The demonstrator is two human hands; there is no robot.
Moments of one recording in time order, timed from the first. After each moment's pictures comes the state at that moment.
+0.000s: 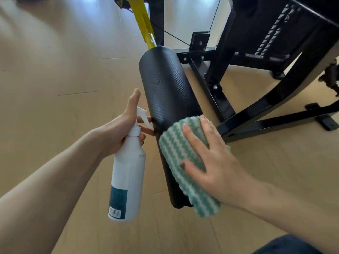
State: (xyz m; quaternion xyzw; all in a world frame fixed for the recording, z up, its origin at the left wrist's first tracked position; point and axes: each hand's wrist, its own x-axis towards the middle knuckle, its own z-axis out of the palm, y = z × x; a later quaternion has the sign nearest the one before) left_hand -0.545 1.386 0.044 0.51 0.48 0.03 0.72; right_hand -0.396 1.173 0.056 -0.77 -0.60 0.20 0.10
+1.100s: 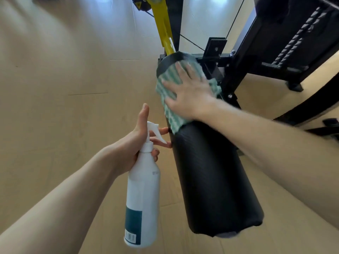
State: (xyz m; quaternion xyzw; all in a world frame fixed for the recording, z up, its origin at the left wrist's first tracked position) left_hand -0.553 1.395 0.029 0.41 0.44 0.05 0.80; right_hand -0.355 1.405 0.056 -0.77 -0.63 0.03 -0.07
